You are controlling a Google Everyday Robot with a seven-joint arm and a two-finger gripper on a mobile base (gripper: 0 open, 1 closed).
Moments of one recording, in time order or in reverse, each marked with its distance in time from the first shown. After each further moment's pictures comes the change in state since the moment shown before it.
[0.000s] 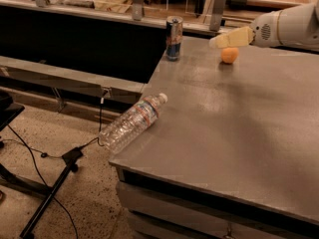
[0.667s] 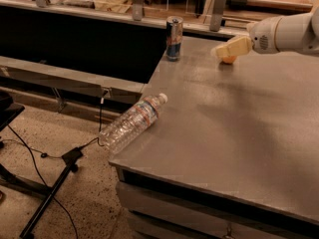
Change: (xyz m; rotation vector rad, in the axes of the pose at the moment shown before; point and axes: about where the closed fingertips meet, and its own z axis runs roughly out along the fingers) arm 0.005 -0.012 0.006 0.090 -0.057 -0.234
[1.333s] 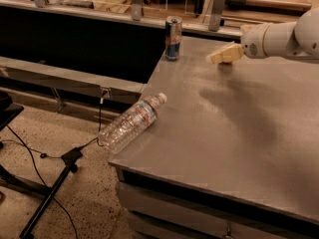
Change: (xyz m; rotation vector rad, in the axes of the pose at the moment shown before) arm 0.020 -0.019 0.031 0.042 0.007 -0.098
